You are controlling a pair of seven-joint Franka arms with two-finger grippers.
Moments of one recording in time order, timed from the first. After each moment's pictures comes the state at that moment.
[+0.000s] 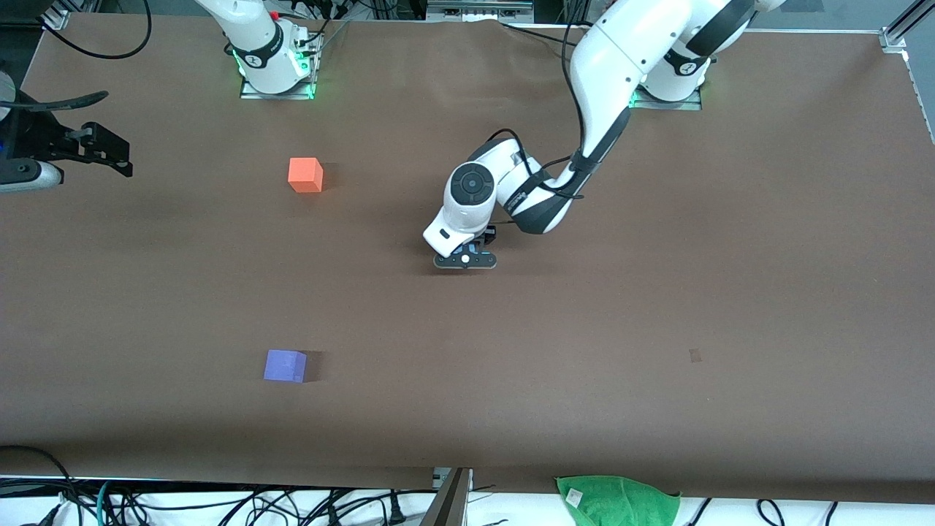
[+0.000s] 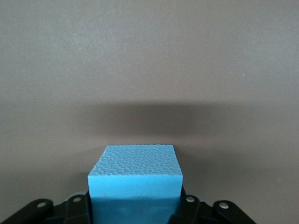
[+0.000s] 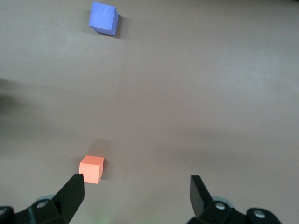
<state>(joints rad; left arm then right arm) -0.60 0.88 -0.27 -1.40 0.10 2.26 -0.89 -0.01 0.02 0.04 -1.58 -0.06 1.56 -0.13</state>
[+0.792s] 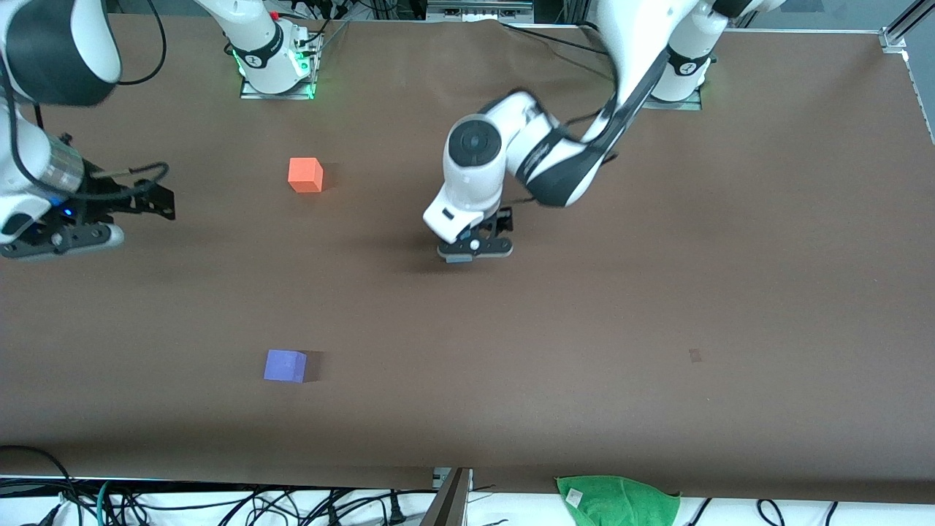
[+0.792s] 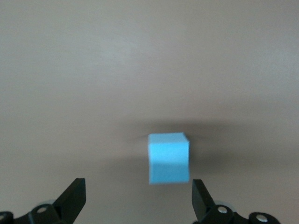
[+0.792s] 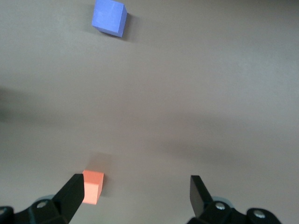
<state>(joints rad) -0.56 0.61 -0.25 -1.33 0.11 1.89 -0.88 0.02 0.19 0.04 -1.58 -0.05 1.68 -0.13</state>
